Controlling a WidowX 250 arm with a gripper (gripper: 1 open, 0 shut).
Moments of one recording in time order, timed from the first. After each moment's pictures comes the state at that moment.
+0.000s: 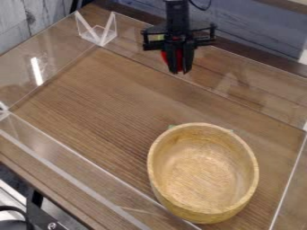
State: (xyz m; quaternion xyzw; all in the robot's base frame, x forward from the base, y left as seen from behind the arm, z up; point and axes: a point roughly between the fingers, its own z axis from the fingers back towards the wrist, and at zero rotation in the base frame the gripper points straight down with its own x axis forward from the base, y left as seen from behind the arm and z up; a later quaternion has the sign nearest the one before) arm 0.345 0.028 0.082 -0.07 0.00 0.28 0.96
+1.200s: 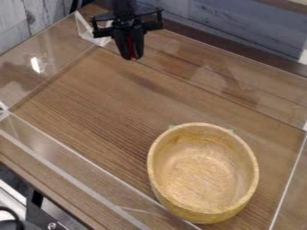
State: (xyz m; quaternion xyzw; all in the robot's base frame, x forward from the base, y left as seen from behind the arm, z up) arm 0.317 0.098 0.101 -0.08 0.00 0.31 0.95
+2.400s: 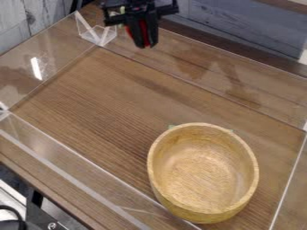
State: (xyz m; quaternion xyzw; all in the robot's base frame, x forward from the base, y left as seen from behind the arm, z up) arm 0.329 0.059 0.122 -0.10 -0.01 0.31 0.94
